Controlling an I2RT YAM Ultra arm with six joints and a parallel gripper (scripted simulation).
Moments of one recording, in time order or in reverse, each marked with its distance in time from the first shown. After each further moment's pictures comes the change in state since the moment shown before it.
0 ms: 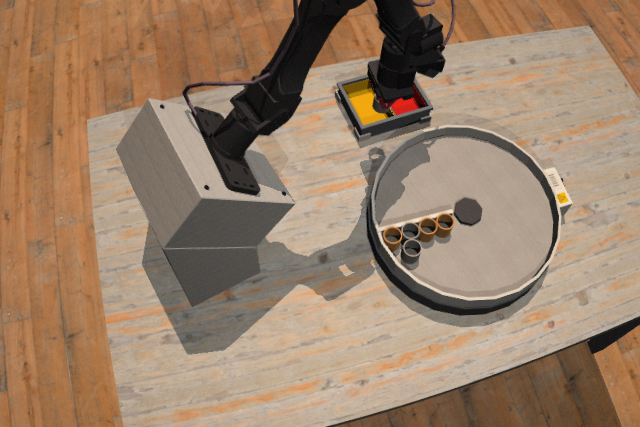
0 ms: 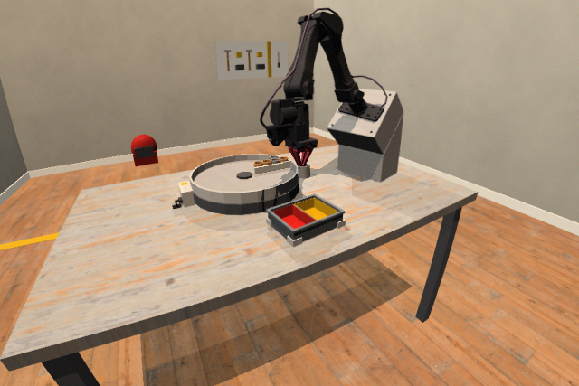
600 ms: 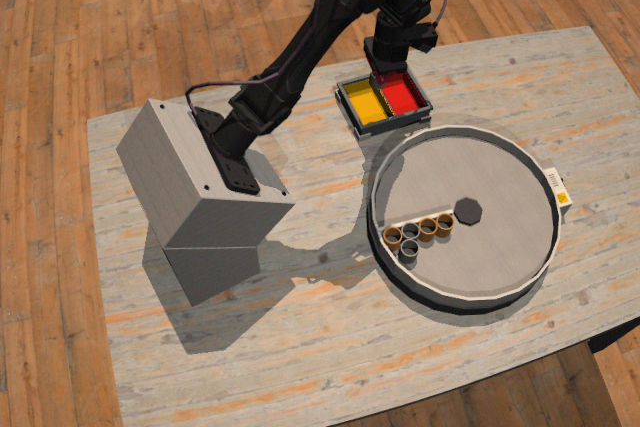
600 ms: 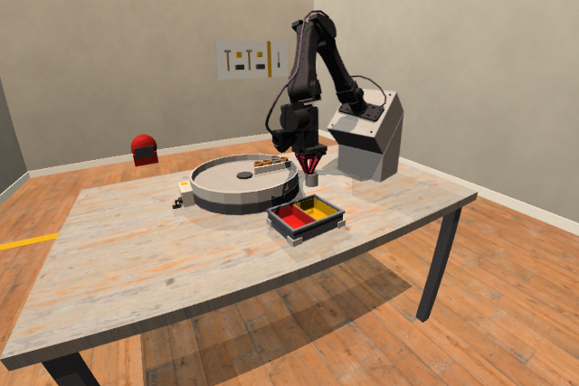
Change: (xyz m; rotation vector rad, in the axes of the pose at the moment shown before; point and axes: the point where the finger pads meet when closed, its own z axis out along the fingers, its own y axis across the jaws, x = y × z) arm -0.017 0.068 0.003 0.026 -0.003 0.022
